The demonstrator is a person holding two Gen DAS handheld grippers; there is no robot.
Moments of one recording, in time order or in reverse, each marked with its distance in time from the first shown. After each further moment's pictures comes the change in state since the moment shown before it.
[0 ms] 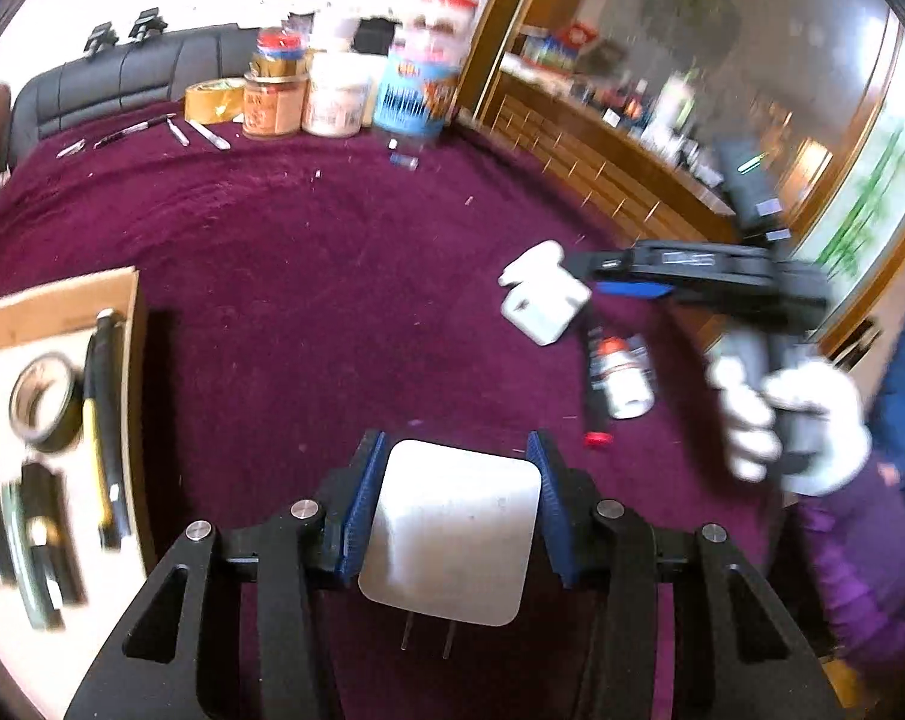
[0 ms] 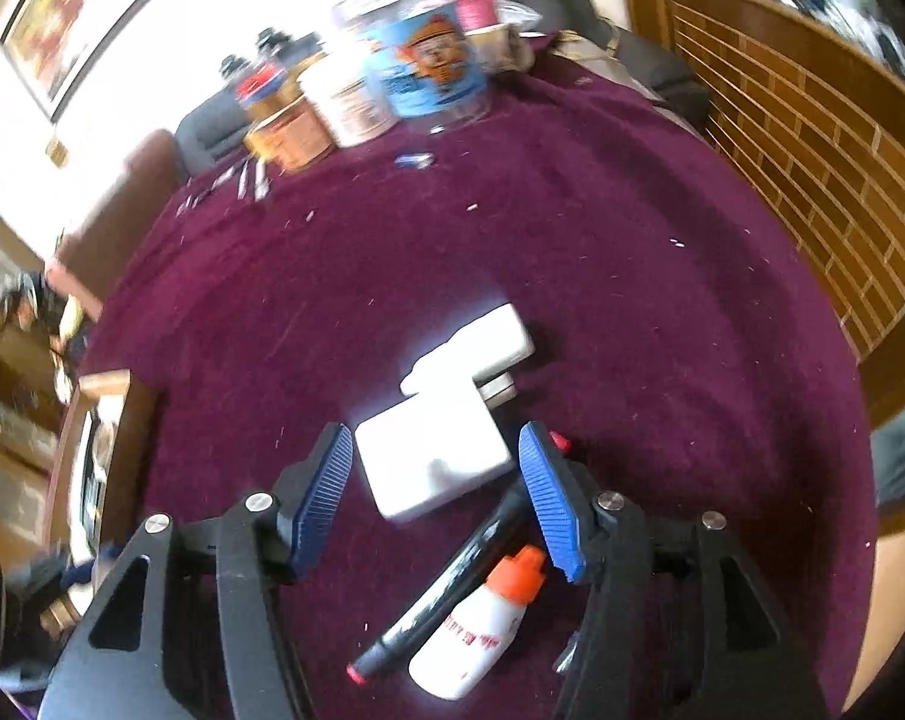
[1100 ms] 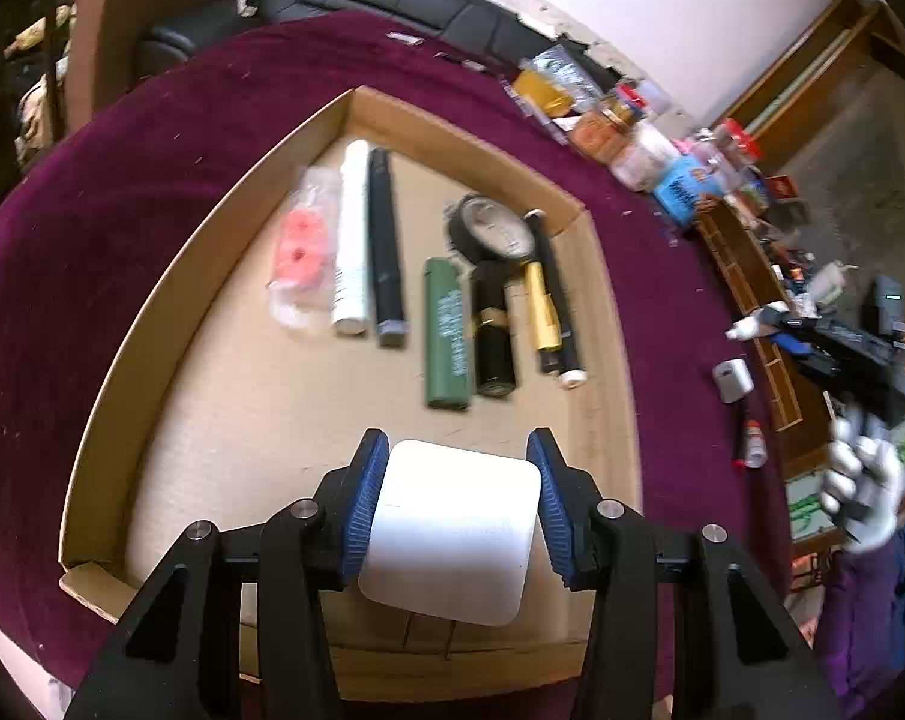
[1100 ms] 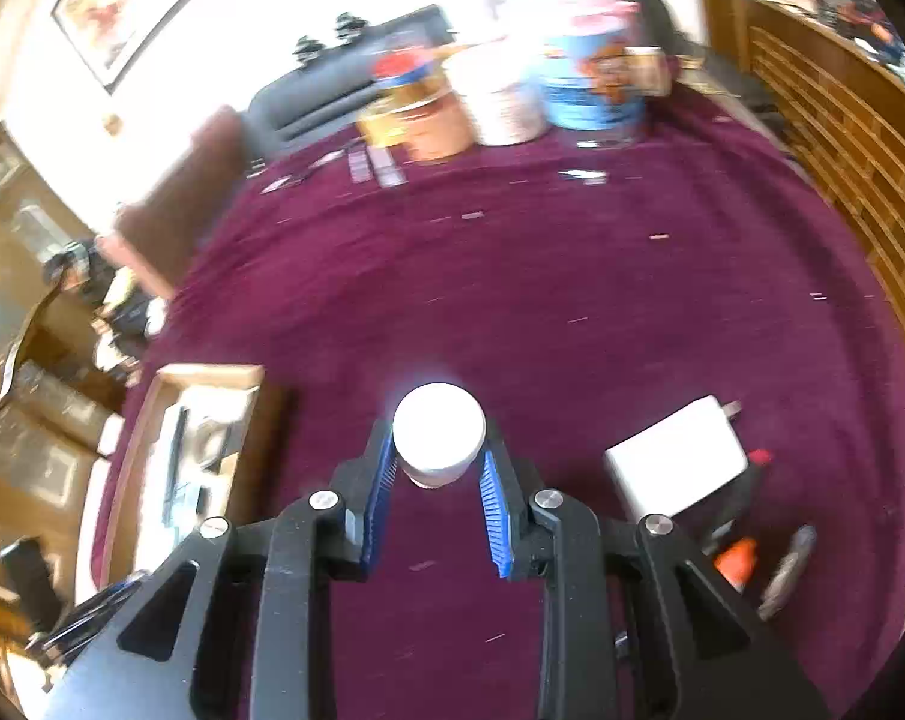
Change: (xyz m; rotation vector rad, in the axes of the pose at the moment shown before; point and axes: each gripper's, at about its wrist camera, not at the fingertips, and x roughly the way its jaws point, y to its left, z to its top) left arm -0.096 0.162 -0.097 -0.514 -0.050 0.233; right arm -0.011 0.124 -0.007 -0.129 0.035 0.134
